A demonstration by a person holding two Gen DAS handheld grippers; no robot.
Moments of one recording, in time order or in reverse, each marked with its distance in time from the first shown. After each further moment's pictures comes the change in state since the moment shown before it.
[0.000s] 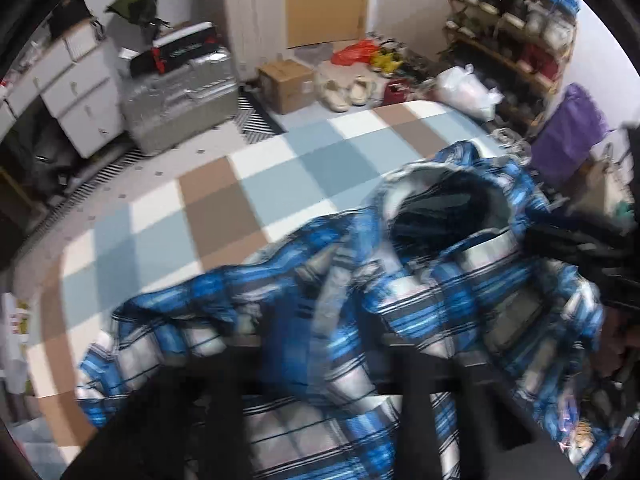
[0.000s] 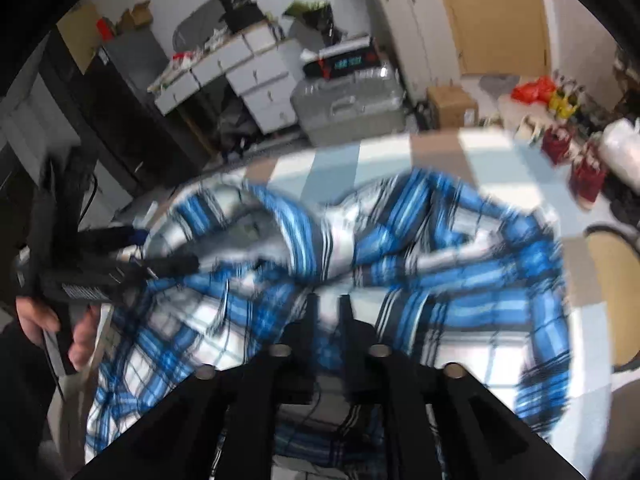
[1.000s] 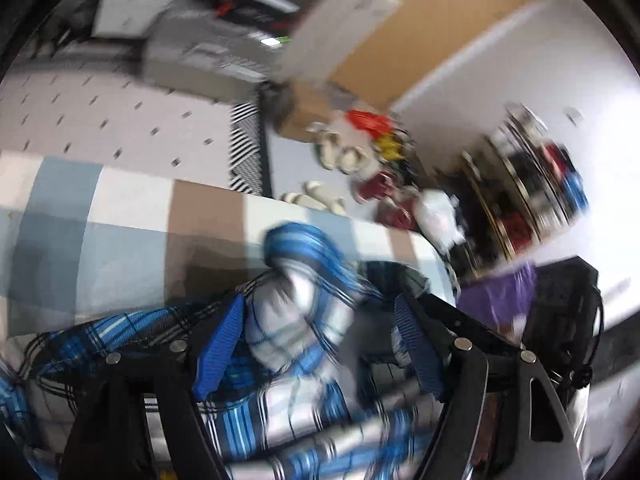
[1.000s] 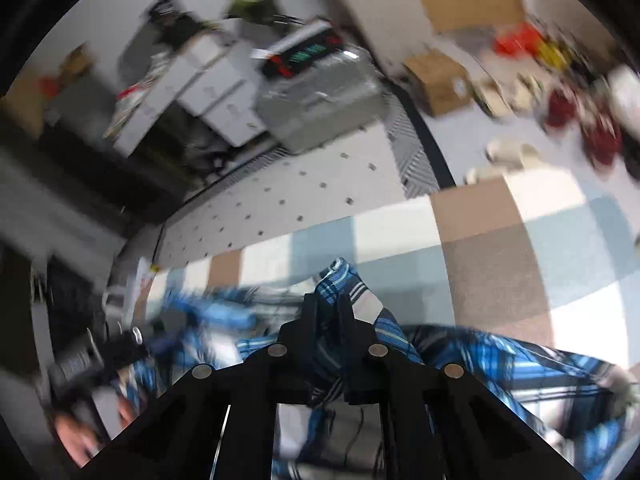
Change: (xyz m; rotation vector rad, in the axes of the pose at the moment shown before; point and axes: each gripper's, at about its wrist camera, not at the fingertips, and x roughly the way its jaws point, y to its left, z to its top) left arm 0.052 0.073 0.047 -0.489 -0.150 -0.413; right arm 0.095 -0.032 0.092 0.152 0.083 0.036
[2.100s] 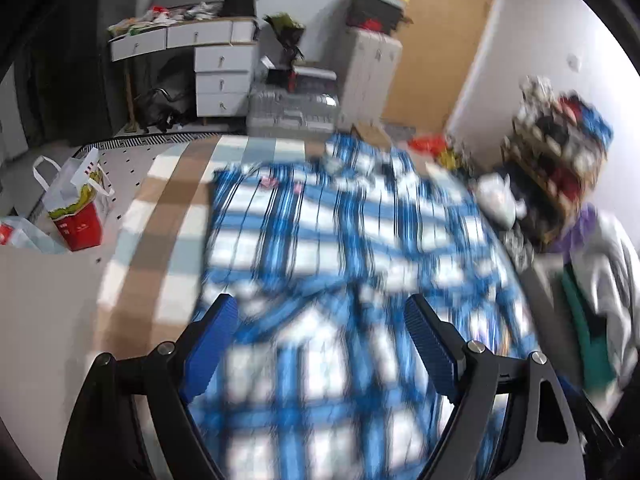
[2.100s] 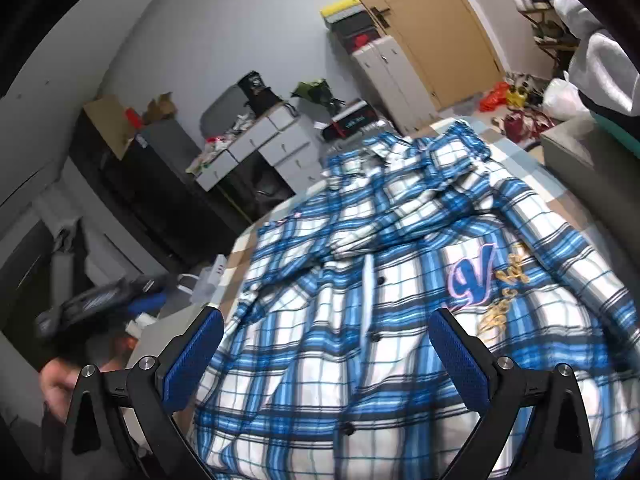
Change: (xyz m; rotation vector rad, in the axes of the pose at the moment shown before) left arm -0.125 -0.064 -0.210 0.109 -0.277 0.442; right arm -0.259 0.086 -0.386 0.081 -0.332 0.089
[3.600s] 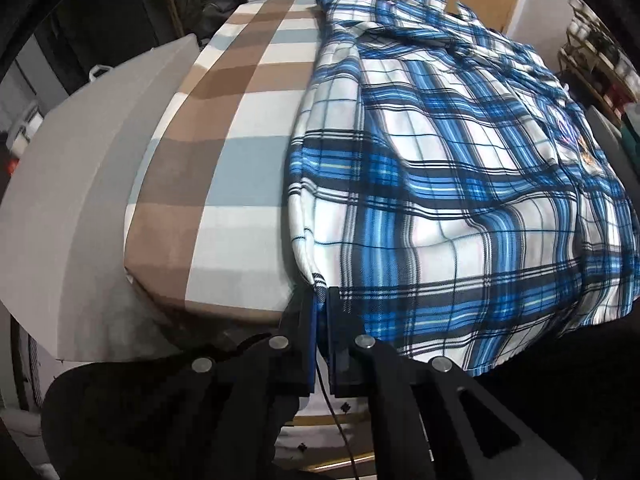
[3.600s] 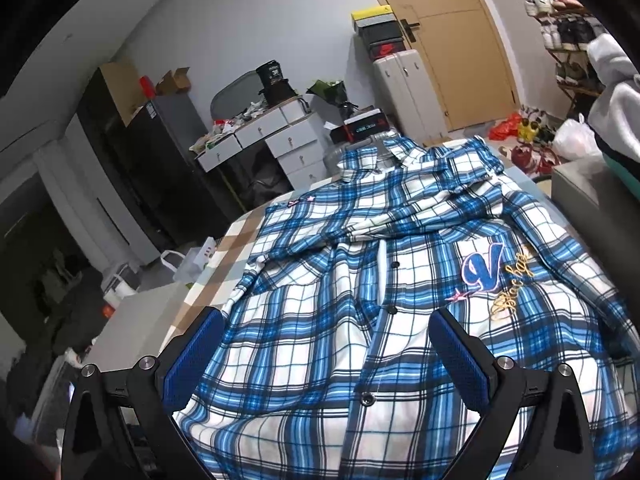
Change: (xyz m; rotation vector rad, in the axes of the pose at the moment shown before) left arm -0.086 0.080 -0.212 0.042 0.328 0.242; right arm 0.010 0.039 -0.044 -0.181 -0.034 -0.045
